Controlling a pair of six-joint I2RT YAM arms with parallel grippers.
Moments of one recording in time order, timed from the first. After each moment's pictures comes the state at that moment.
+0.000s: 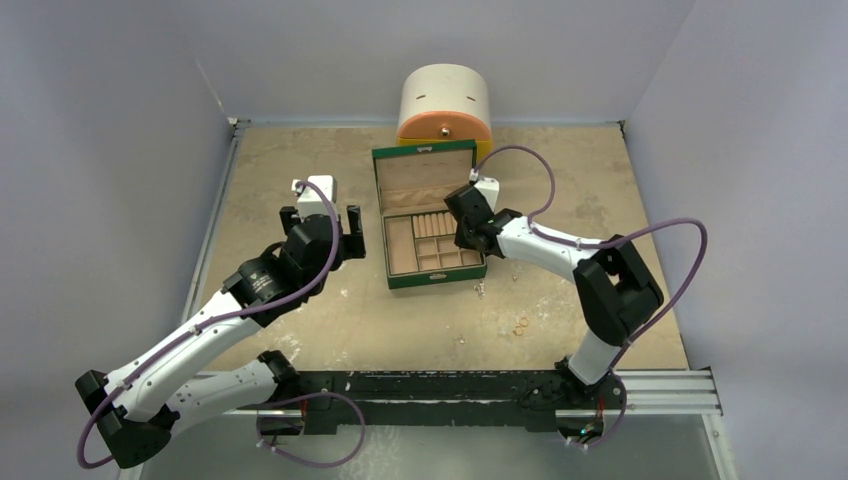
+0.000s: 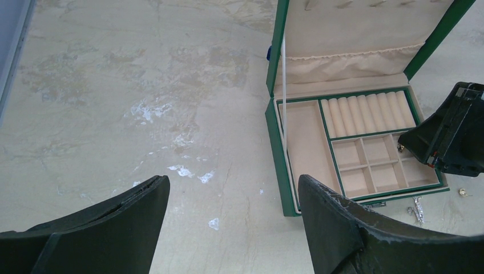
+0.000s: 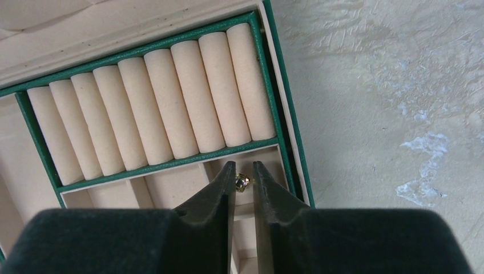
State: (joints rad) left arm -0.80 0.90 0.97 -0.59 -0.70 -0.44; right arm 0.67 1.71 1.11 -0.37 0.42 0.71
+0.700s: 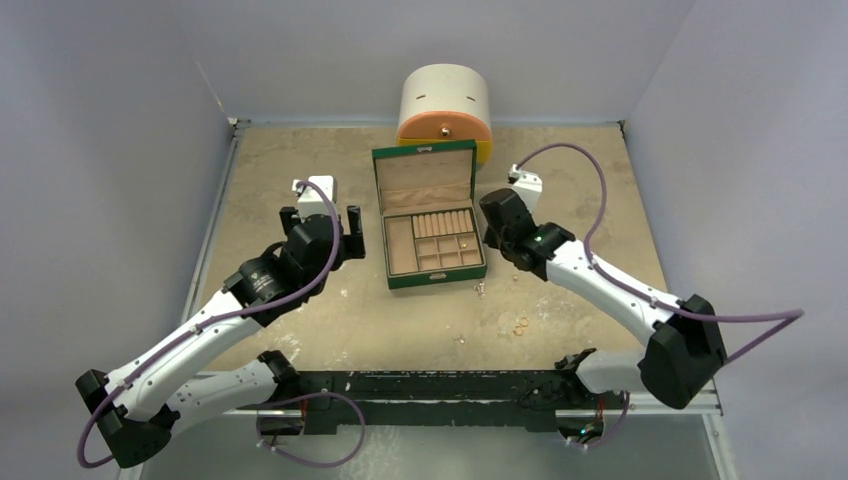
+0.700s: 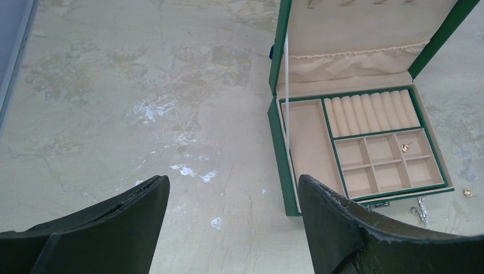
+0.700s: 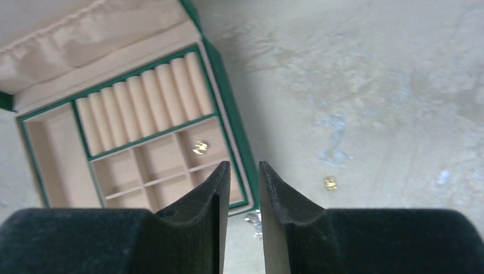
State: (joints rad) left arm -0.80 0.91 0.97 -0.60 -0.70 -0.44; right arm 0.66 1.34 1.01 -0.47 0.54 0.72
